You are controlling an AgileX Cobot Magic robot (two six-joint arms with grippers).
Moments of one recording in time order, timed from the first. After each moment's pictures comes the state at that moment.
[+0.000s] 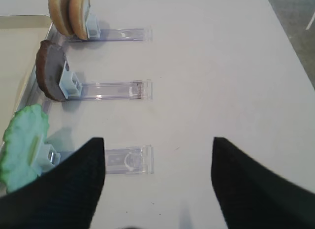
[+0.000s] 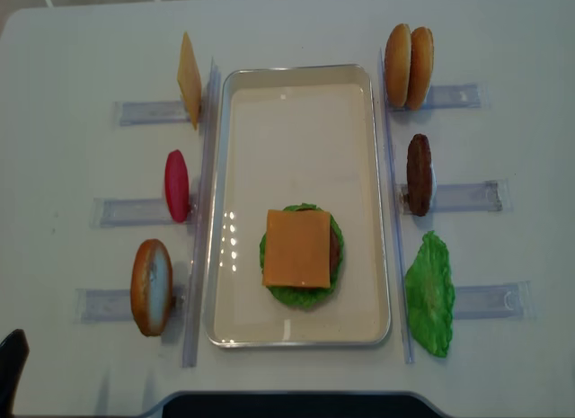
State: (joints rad) left arm 0.07 -0.02 -0.47 -0.01 1.11 0.06; right arm -0.01 -0.01 -0.50 0.07 1.14 -0.06
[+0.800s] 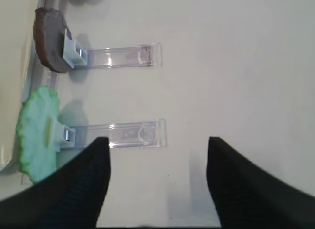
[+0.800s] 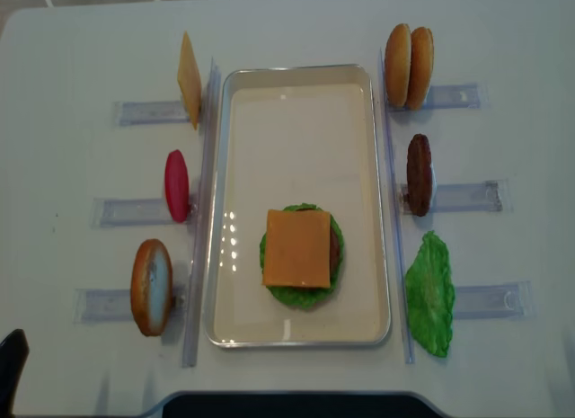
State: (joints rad) left arm 0.07 -0.02 -0.47 -0.01 1.11 0.06; right arm -0.01 0.38 -0.65 0.11 1.18 -0.04
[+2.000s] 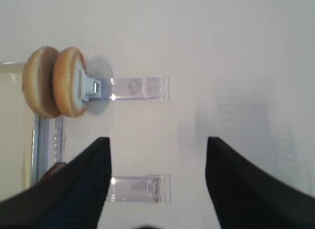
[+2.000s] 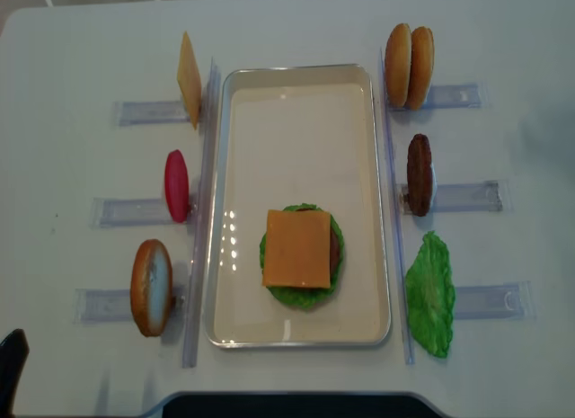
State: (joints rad) left arm 0.07 -0.02 -0.47 -0.01 1.11 0.06; right arm -0.01 1.58 -1.62 0.14 1.22 -0.06
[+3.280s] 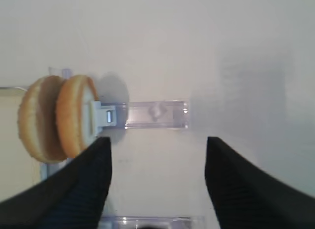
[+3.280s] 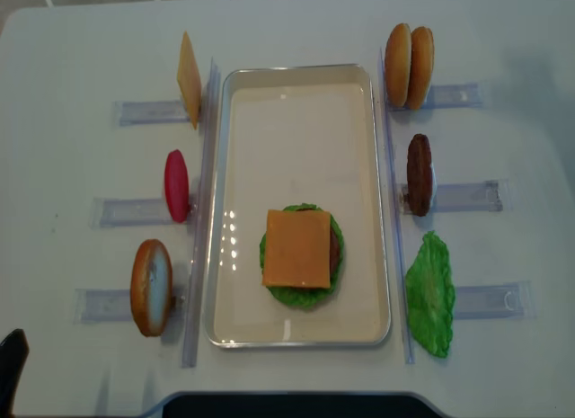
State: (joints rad) left arm 0.07 -0.02 -0.47 -0.01 1.11 0.06; right arm 0.04 1.90 -1.84 0.15 1.22 0.02
